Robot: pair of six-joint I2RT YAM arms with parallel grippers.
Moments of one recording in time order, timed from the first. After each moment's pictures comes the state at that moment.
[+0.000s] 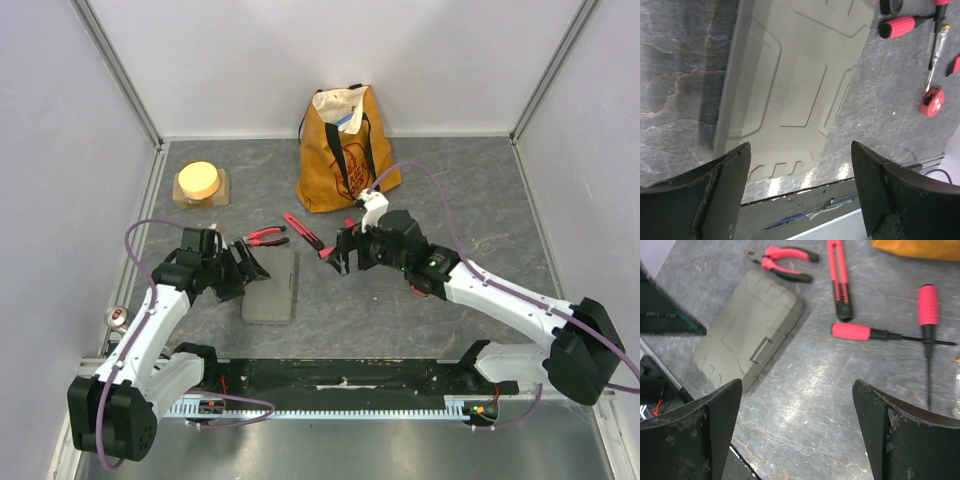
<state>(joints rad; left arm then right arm) -0.15 0.93 0.65 -0.70 0.30 -0.65 0.76 1.22 0.84 -0.08 -0.06 0.38</state>
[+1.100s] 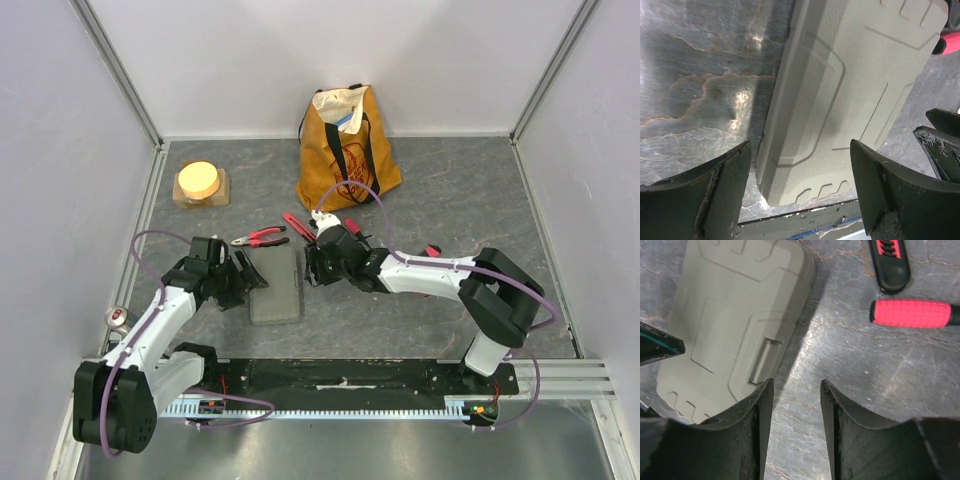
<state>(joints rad) -0.17 0.98 0.52 -0.57 0.24 -0.72 0.96 1.69 0.99 -0.02 0.09 0.52</state>
